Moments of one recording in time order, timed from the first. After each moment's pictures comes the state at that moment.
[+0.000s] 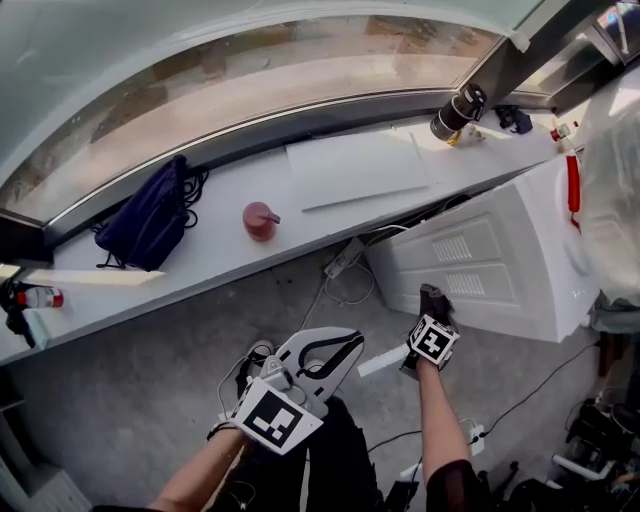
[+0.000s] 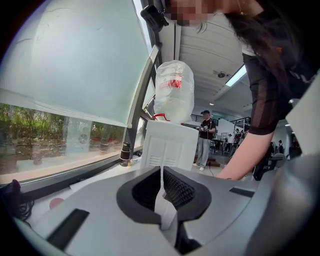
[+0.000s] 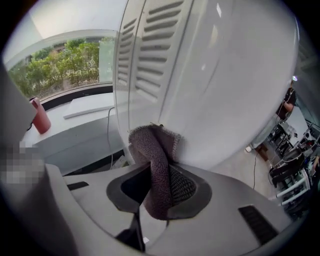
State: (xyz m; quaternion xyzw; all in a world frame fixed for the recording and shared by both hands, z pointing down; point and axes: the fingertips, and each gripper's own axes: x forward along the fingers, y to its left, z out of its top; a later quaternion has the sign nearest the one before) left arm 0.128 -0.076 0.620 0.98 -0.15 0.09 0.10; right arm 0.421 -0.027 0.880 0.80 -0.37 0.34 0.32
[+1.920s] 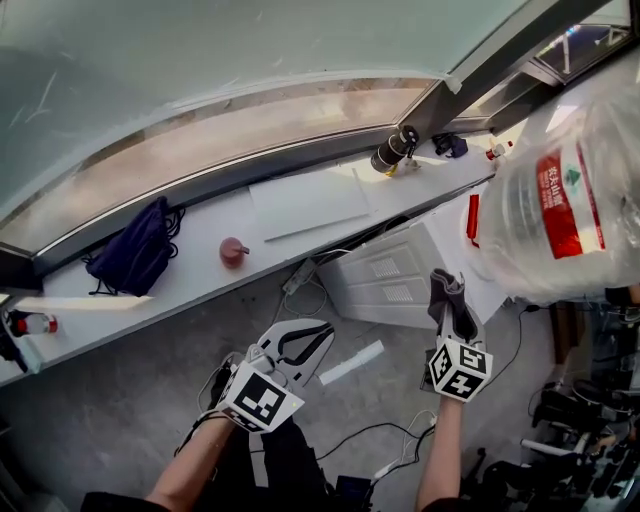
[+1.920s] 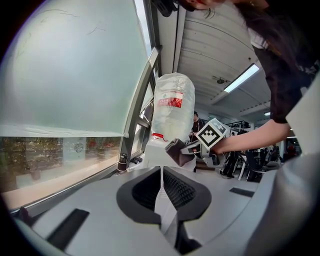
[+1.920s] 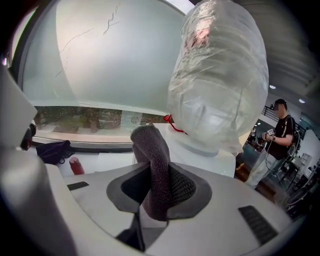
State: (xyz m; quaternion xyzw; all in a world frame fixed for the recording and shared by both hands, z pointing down) left arm 0.115 -0.108 0.493 0.98 -0.12 0.08 0.10; right arm 0.382 -0.077 0.493 0.80 -0.50 0.16 0.29
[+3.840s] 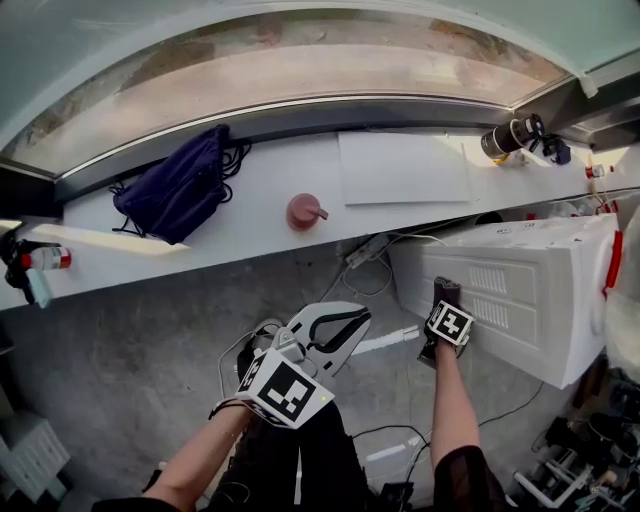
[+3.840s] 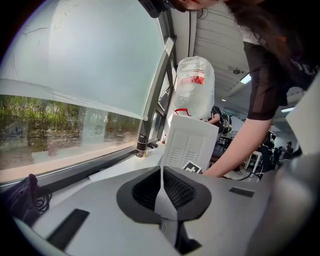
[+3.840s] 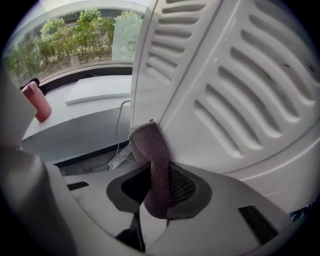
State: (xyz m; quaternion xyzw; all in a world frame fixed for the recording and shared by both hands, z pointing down) left arm 0.070 -0.154 0.651 0.96 -0.19 0.13 0.14; right arm 0.397 -0.103 0.888 0.73 -0.38 0.36 0.43
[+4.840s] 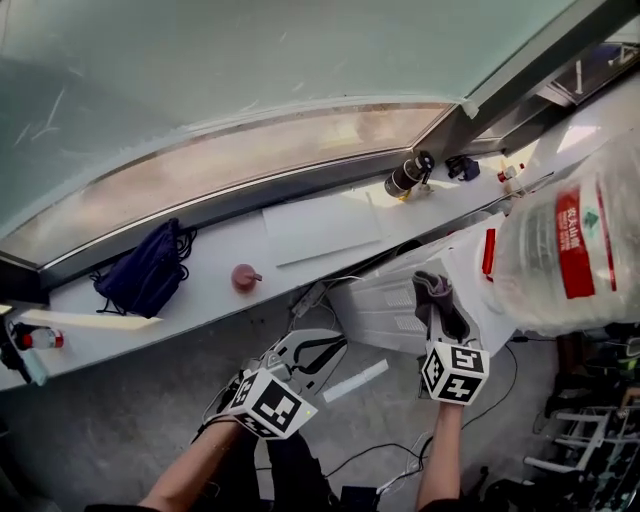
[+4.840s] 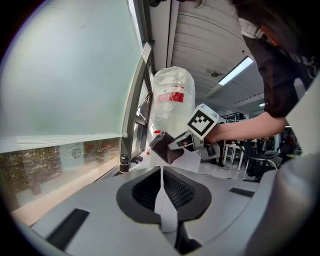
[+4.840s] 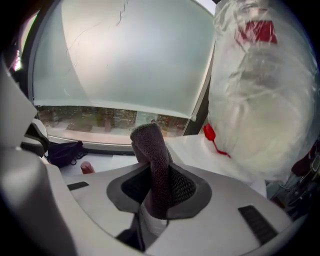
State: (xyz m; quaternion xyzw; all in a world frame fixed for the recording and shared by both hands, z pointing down) left arm 0.119 -0.152 0.507 0.99 -0.10 0.11 0.07; right arm 0.322 -0.171 0.497 0.74 -0.56 0.16 0.32
